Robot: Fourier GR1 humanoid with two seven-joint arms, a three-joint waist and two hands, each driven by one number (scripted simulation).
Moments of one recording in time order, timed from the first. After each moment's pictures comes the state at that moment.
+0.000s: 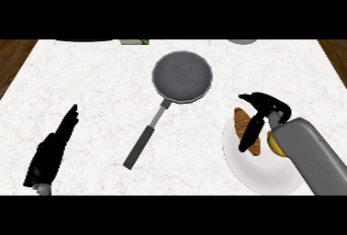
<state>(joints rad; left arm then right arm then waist) 0.06 0.31 -0.09 -1.60 -0.08 0.11 0.16 -0.55 -0.39 0.35 -1.24 0.14 0.46 0.96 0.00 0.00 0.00</state>
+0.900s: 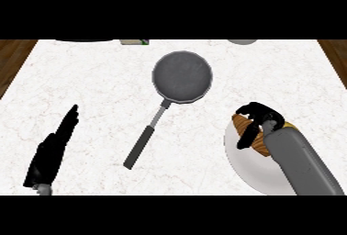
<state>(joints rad) 0.06 0.26 -0.04 -1.62 -0.14 0.05 0.16 -0.49 -0.29 0.27 -1.13 0.36 0.47 0.84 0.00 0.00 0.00</state>
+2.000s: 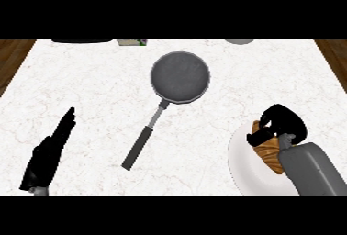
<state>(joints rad) 0.08 0.24 0.00 -1.61 -0.15 0.01 0.14 -0.34 -0.33 0.22 -1.31 0.64 0.20 0.89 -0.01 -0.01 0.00</state>
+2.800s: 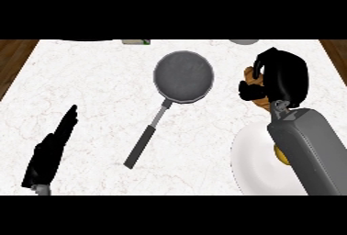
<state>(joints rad) 0.07 0.23 0.00 -1.62 -0.16 0.00 0.15 -0.61 -0.34 0.27 -1.44 0.98 -0.07 0.77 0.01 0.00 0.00</state>
